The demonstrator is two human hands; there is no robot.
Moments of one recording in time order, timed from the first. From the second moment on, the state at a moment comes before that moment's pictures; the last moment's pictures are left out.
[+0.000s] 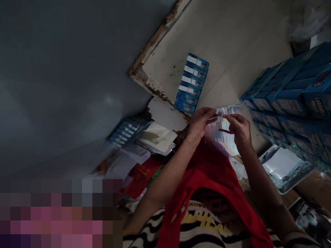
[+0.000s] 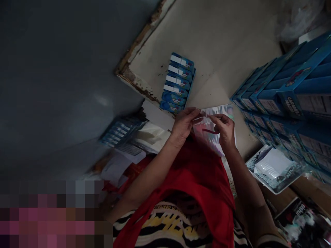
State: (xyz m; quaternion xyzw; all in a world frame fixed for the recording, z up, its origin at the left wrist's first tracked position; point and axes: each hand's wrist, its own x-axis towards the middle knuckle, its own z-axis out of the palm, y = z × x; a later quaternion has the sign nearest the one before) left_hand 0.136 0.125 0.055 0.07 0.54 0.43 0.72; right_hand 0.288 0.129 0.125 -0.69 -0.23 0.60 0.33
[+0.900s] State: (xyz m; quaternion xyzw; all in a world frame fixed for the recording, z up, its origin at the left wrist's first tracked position) left_hand -0.013 0.161 0.014 0.28 0.72 0.41 0.48; right_hand 0.135 0.161 0.055 -0.77 -0.38 0.42 0.28
